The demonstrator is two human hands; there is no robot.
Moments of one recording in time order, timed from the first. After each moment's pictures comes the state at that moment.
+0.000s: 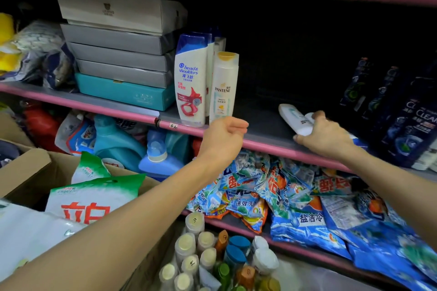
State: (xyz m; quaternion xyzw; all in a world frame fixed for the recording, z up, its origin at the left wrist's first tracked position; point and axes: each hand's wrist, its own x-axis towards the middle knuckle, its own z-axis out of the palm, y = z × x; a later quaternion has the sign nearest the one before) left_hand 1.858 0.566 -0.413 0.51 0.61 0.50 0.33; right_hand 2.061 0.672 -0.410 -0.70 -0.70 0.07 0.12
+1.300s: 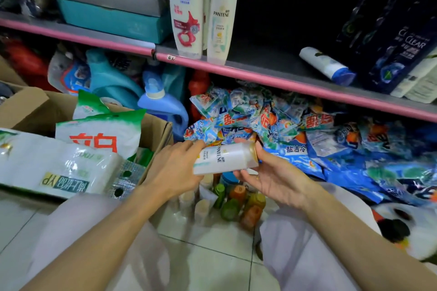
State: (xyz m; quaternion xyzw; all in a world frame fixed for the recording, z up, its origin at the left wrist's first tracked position) left_hand 1.810 0.424 -0.540 0.77 0.62 0.16 -0.04; right_hand 2.036 0.471 -0.513 -0.33 -0.26 0.88 0.24
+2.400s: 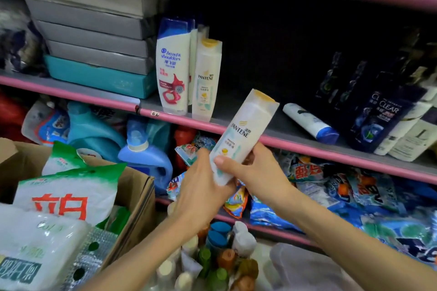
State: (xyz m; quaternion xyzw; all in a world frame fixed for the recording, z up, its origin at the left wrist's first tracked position) left_hand 1.874 0.502 -0.486 0.59 0.66 0.43 0.19; right_hand 1.994 0.530 -0.432 -0.44 -0.64 0.50 0.37
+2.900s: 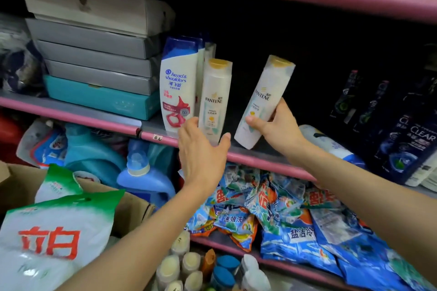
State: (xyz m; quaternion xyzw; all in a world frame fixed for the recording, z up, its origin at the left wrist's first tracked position) left_hand 1.850 0.598 -0.441 0.46 0.70 0.54 0.11; right_hand 1.985 0.687 -0.409 -0.47 -0.70 0.29 0.45
